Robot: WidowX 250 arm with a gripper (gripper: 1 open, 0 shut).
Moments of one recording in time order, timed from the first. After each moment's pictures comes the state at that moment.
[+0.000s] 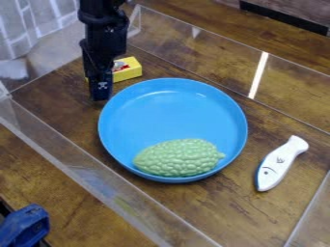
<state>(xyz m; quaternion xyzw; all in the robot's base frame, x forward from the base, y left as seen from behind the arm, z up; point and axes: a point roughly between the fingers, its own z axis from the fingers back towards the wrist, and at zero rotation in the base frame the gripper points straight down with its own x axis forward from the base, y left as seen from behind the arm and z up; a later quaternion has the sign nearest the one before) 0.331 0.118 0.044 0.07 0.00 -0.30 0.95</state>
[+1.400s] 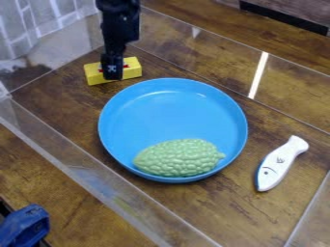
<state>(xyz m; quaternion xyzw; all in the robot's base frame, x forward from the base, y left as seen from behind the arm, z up) 0.385 0.137 0.041 0.12 -0.04 -0.41 0.91</state>
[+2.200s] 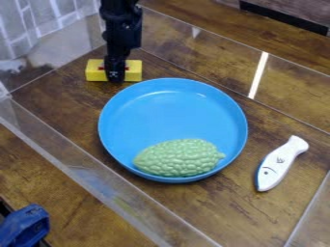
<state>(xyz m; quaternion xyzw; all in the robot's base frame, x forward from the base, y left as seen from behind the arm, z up) 0.393 0.141 0.037 0.13 -0.04 -0.43 0.89</state>
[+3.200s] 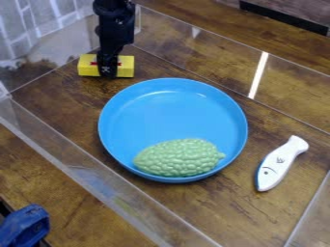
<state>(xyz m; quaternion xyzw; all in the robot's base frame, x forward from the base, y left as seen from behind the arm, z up) 0.389 0.155 0.039 0.14 -0.03 -0.42 0.90</state>
